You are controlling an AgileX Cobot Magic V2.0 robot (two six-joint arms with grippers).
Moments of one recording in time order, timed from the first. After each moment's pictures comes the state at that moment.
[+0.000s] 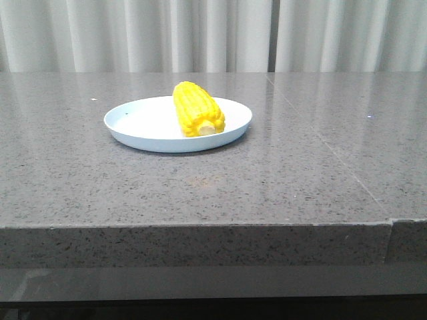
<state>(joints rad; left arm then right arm) 0.07 0.00 0.01 0.00 0.17 0.02 0.27 0.16 -0.35 -0.11 0.47 0.20</state>
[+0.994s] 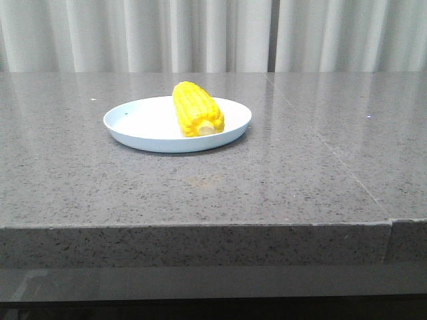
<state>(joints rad) 0.07 0.00 0.01 0.00 0.17 0.02 0.27 0.16 -0.35 -0.11 0.47 0.20</state>
